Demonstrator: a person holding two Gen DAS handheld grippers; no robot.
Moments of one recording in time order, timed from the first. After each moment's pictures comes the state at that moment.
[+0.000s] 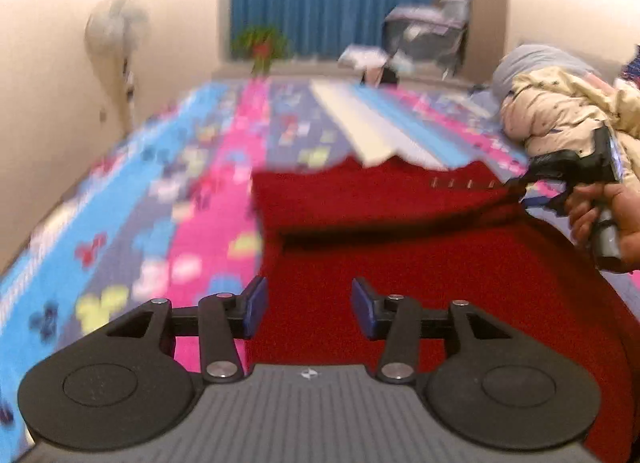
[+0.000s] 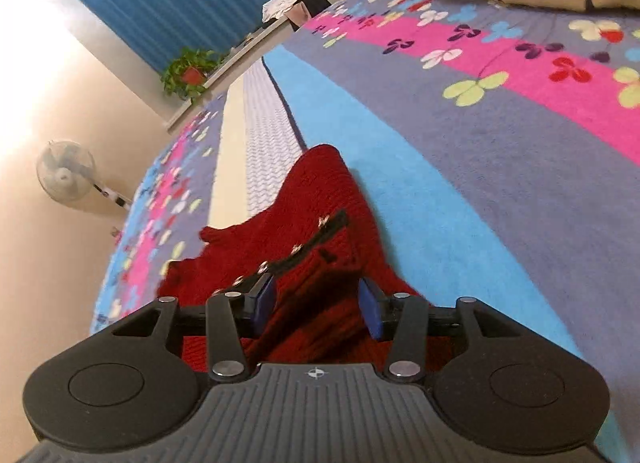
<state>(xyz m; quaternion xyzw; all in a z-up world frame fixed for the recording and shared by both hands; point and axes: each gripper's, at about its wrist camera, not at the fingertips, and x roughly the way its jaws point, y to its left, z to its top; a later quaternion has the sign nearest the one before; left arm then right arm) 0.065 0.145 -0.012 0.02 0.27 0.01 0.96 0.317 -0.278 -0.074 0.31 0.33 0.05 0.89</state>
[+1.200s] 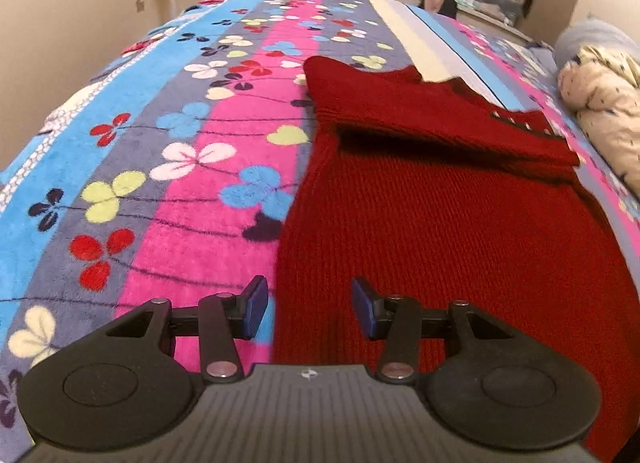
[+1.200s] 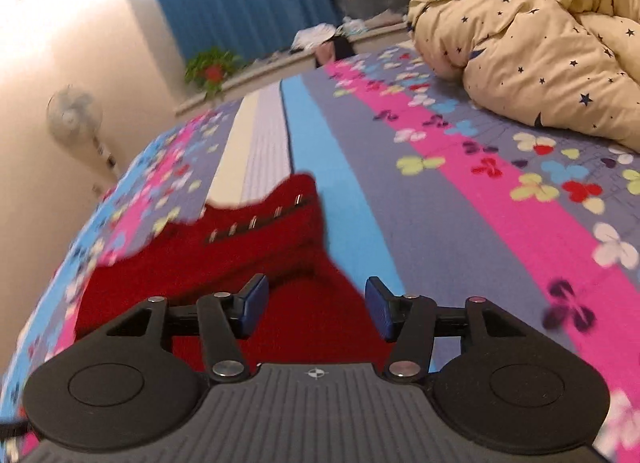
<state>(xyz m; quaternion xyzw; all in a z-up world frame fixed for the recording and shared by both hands) 0.087 0.165 -0.049 -0.06 0.43 0.06 0.90 0.154 -0.314 -0.009 0.16 0.29 0.05 0.94</state>
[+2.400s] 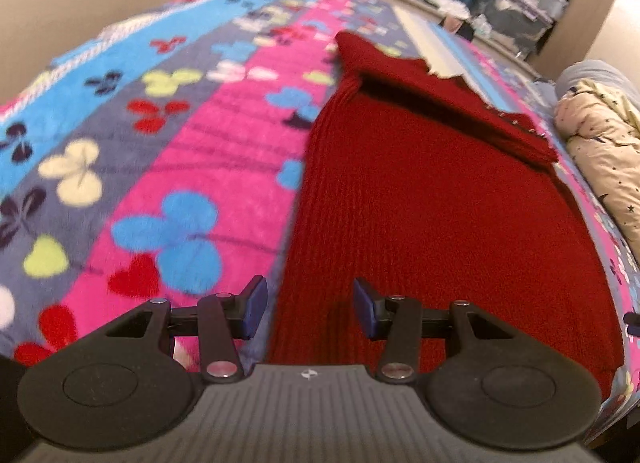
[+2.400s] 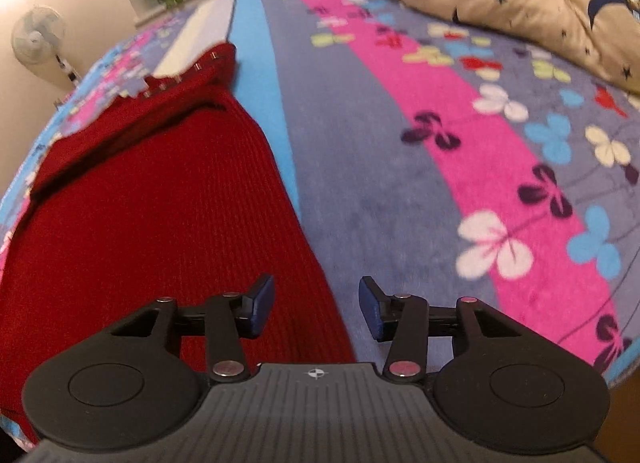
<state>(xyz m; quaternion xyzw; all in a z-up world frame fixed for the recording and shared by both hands) -0.025 0.171 -0.079 -0.16 0.43 0.08 0.89 0.042 -0.364 -0.075 0.12 0.43 0.00 0.89</state>
